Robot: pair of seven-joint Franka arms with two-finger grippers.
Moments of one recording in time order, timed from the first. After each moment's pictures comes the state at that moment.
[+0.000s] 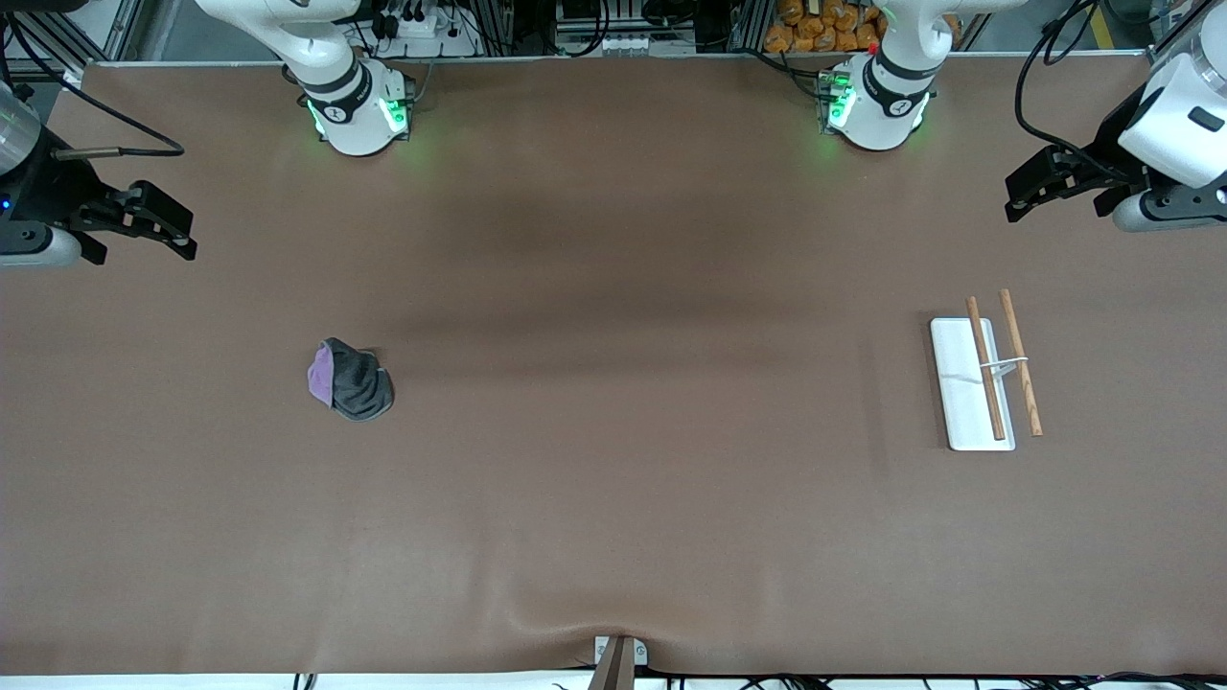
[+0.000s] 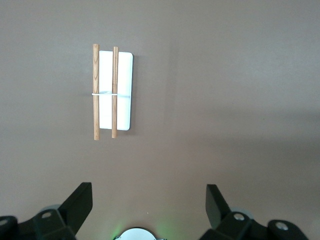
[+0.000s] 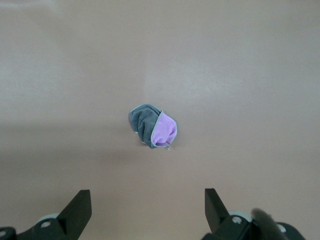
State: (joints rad) left arm -0.01 -0.07 -0.13 -1.57 0.00 1.47 -0.19; right arm 0.01 -0.01 0.07 -1.52 -0.02 1.54 0.03
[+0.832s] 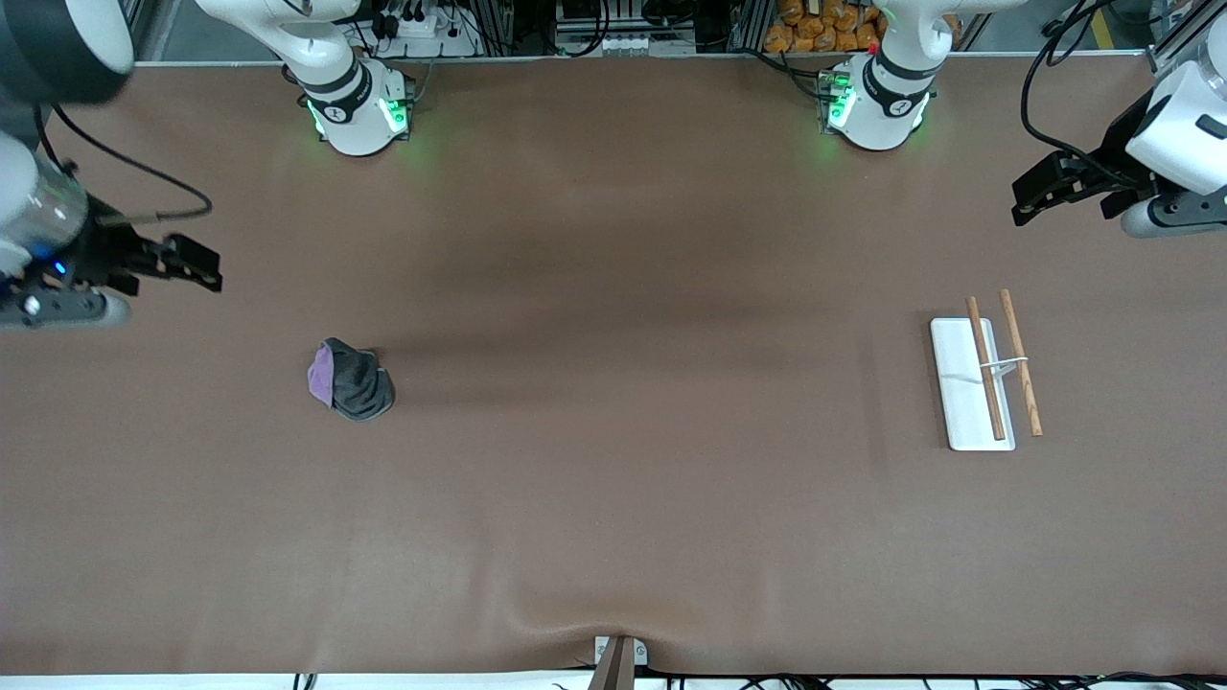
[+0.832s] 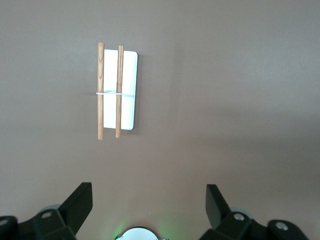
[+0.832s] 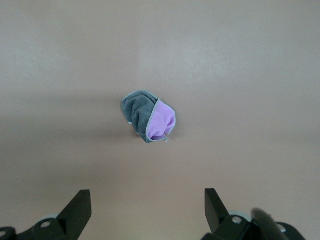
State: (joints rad) left arm 0.00 -0.06 -0.13 -1.57 0.01 1.47 -0.19; right arm 0.01 0.12 0.07 -1.53 -0.03 1.54 0.03
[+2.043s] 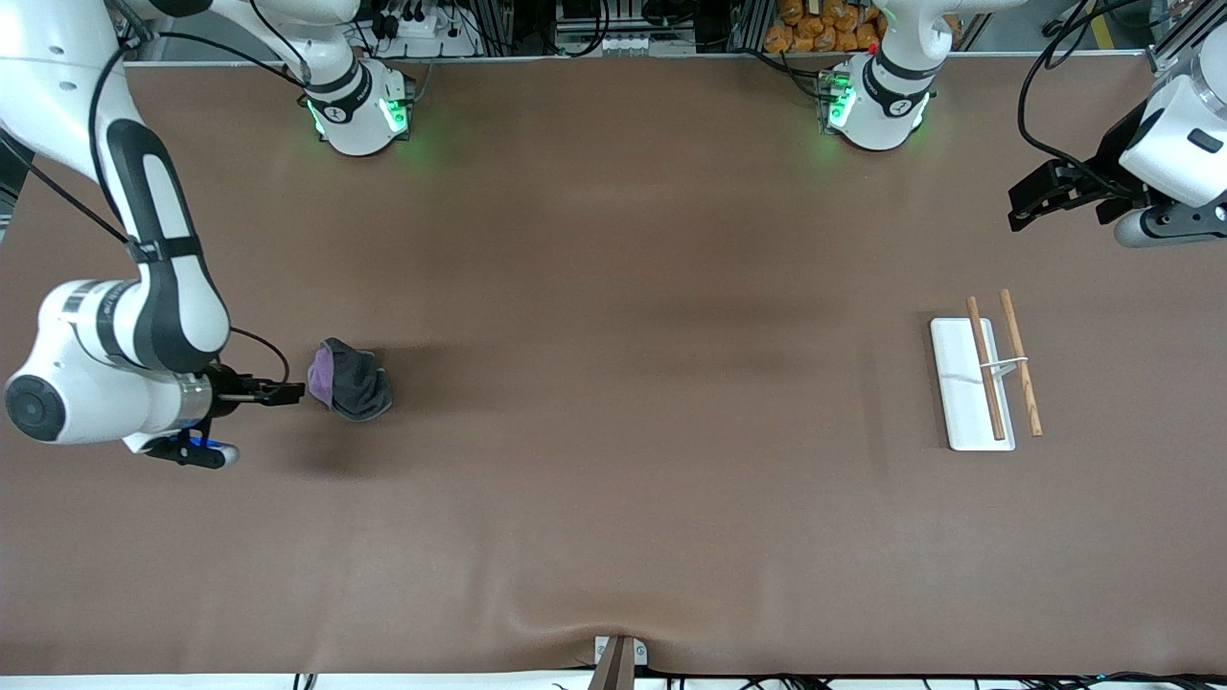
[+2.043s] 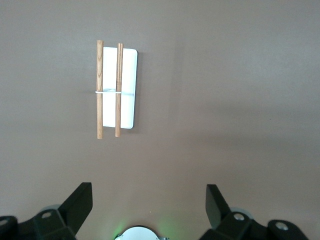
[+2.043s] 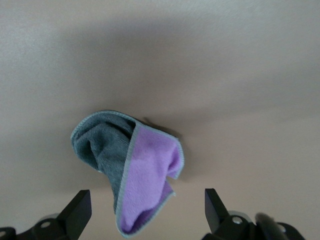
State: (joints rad) left arm 0.00 -0.05 -0.13 -1.58 0.01 1.47 -0.19; right arm -0.11 0.58 0.07 -1.59 0.10 1.81 0.11
